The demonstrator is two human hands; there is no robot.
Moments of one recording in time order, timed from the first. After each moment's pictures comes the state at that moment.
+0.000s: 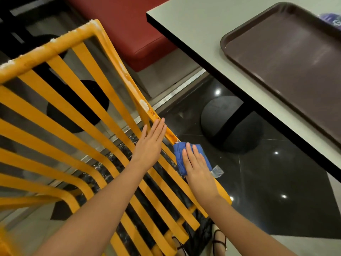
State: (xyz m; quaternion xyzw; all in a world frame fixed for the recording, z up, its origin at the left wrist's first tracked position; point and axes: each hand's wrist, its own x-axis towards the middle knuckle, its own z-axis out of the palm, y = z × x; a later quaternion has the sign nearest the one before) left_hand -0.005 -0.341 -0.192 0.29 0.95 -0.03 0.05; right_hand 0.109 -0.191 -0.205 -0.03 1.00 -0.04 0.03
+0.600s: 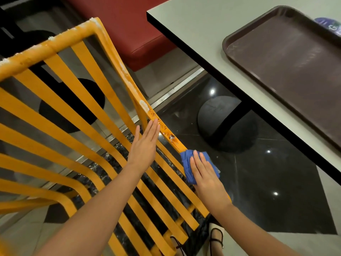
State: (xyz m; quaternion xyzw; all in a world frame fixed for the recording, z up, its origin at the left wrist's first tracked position) left_hand -0.007 -0.354 -0.190 0.26 0.96 -0.02 0.05; right_hand 0.134 -0.175 -0.199 -0.03 1.00 -0.03 0.05
